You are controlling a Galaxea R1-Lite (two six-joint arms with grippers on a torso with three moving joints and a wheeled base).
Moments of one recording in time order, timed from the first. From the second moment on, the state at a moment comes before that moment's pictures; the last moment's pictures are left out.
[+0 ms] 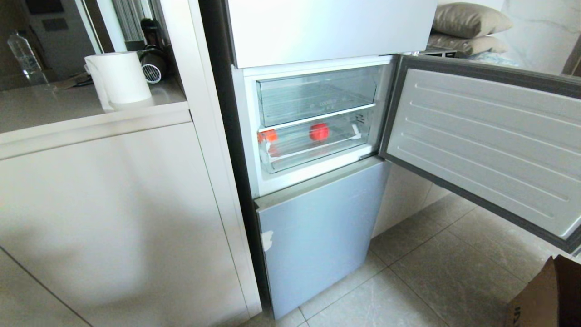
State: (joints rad) left arm 0.00 0.00 -0.09 0.22 0.00 0.03; right arm -0.02 0.28 -0.01 0.02 0.02 -0.15
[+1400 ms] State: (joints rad) left arm 0.00 0.00 -0.09 0.22 0.00 0.03; right arm -0.94 1.30 -0.67 -0.47 0.29 0.27
